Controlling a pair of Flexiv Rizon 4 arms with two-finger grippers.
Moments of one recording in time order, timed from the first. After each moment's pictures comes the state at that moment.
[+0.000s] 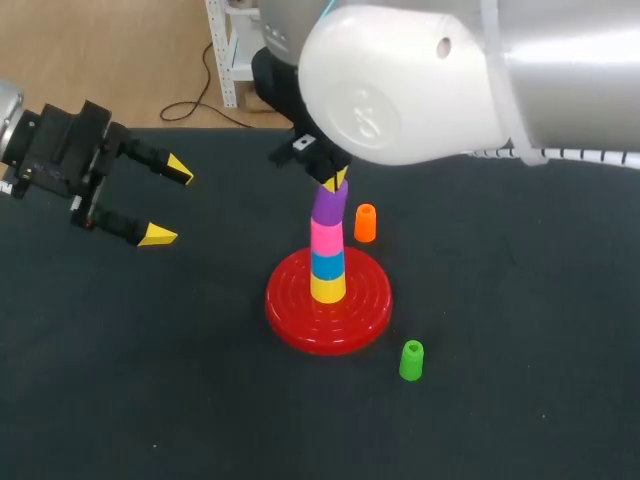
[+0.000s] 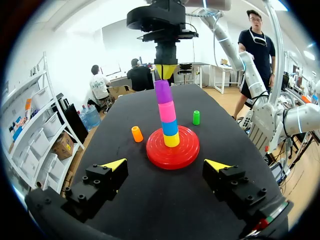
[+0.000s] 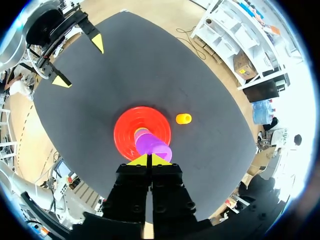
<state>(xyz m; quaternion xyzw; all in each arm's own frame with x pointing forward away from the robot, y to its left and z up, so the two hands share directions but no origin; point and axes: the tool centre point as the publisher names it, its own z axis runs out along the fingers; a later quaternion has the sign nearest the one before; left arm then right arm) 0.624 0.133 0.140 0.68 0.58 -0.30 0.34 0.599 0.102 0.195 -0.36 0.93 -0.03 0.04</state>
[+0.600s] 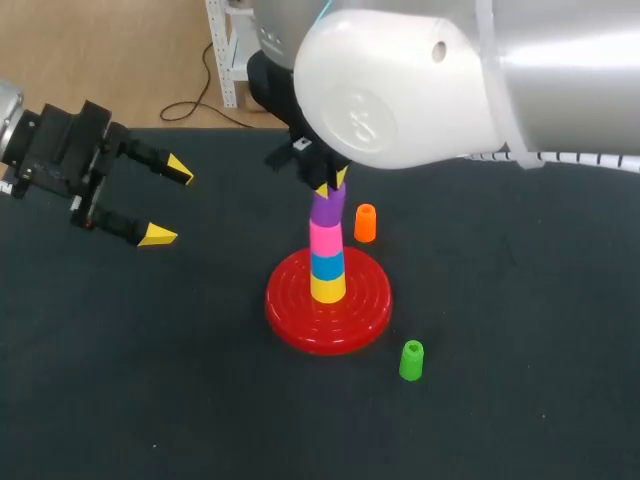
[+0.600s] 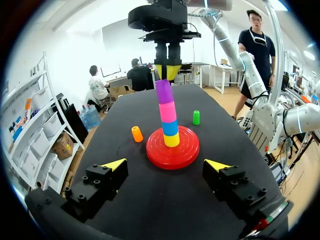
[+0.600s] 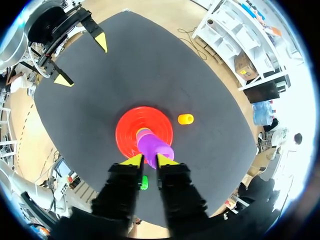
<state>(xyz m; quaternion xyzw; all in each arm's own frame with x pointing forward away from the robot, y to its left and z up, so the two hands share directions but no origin) 0.624 0.133 0.140 0.68 0.58 -0.30 0.34 0.596 0.106 0.194 -0.37 0.93 -0.03 0.04</state>
